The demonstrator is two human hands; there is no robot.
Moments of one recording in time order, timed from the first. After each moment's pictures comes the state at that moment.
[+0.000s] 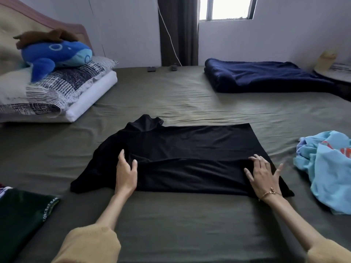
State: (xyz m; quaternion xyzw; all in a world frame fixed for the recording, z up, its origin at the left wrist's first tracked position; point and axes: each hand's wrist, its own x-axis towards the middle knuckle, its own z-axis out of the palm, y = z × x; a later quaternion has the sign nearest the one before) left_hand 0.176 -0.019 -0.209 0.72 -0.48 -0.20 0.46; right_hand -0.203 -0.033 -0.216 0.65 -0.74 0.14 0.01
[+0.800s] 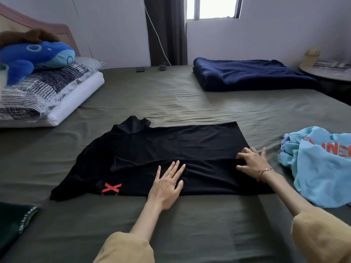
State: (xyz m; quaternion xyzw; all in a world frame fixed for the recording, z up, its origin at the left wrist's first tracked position) left_hand 0.053 -0.012 -0.223 0.59 -0.80 -0.11 0.10; right_hand -0.240 -0.073 -0.185 0.72 -0.69 0.02 -0.06
